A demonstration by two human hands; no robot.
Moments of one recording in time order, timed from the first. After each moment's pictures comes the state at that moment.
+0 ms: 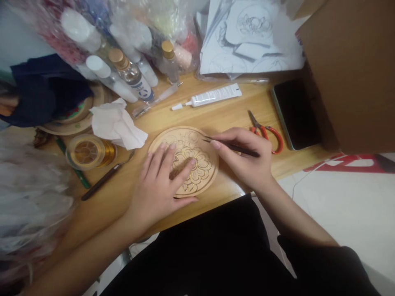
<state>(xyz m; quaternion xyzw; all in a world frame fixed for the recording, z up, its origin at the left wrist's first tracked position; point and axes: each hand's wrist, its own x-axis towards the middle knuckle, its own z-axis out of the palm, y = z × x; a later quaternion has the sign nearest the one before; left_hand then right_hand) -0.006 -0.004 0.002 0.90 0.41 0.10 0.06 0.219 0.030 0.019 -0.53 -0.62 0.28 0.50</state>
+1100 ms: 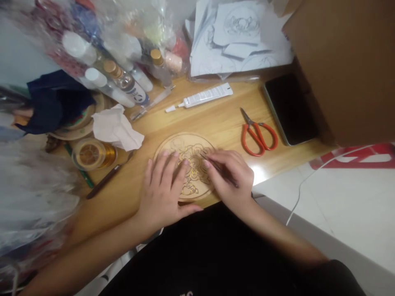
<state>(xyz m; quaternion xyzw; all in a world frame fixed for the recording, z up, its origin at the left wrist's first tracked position) 0.012 -0.024 -0.001 0.89 0.43 0.14 0.03 0.201 -0.022 -0.003 -0.58 -0.60 0.21 0.51</state>
